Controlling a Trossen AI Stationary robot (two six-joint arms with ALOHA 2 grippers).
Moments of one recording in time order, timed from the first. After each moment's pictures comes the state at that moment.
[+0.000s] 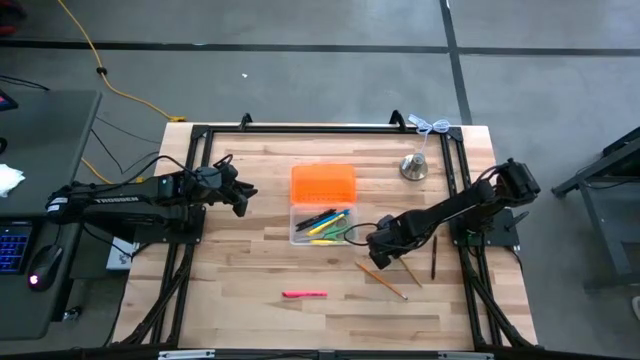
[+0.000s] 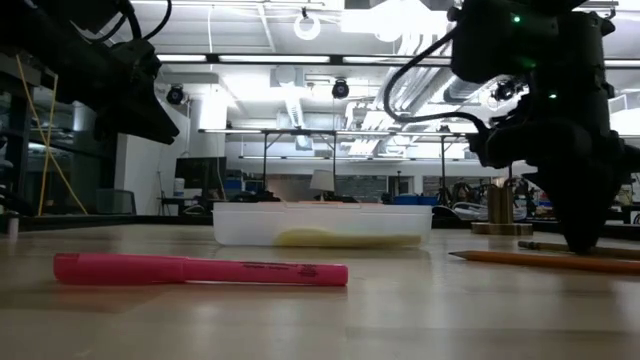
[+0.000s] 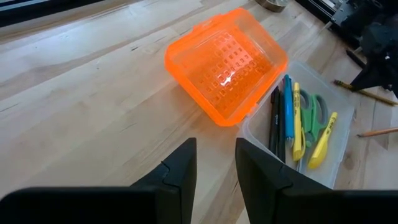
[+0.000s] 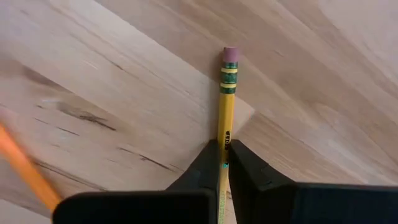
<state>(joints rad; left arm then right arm) 0.16 0.57 0.39 -0.41 -0.23 -0.55 0.26 1.64 0.85 -0.72 -0.02 1.28</state>
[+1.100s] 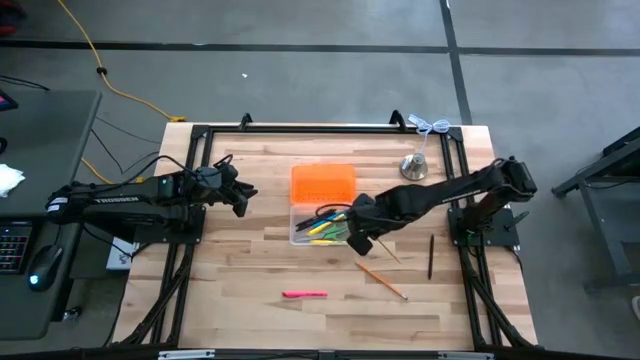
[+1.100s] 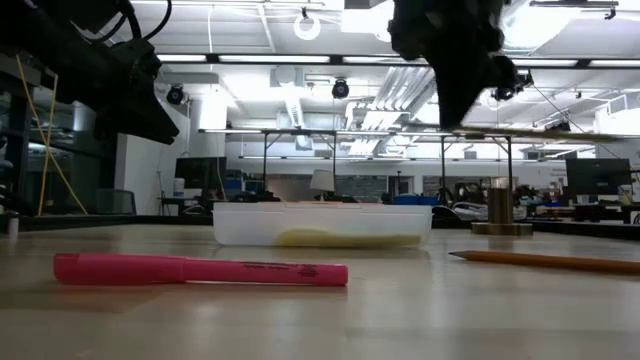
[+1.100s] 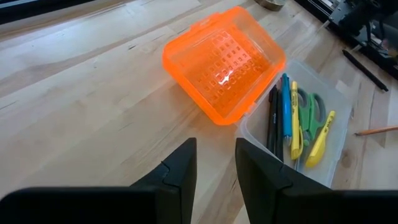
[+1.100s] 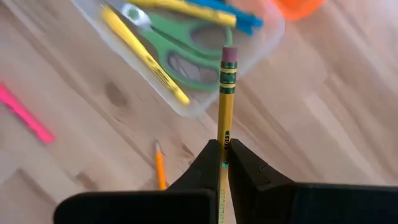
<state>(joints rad) 0.16 0.57 0.39 -0.41 -0.22 -0.56 0.18 1.64 1.34 -1.03 0.13 0.93</state>
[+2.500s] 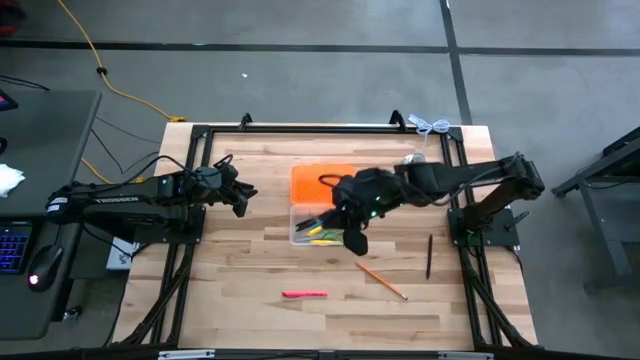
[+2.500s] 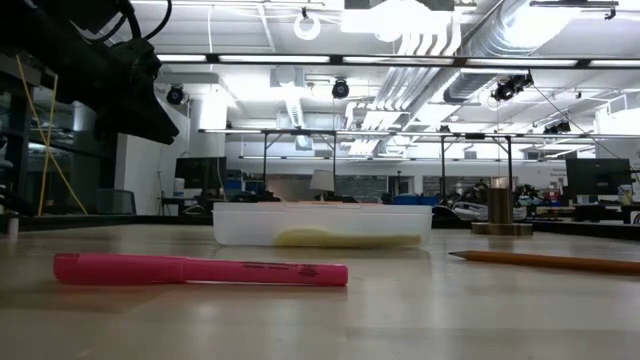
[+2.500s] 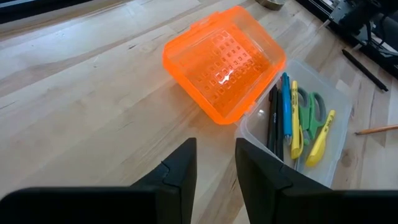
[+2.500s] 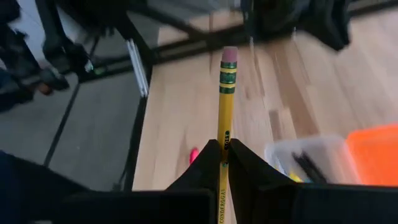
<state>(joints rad) 0.16 0.57 0.39 -0.41 -0.22 -0.55 0.15 1.57 1.61 -0.60 -0.09 0.35</state>
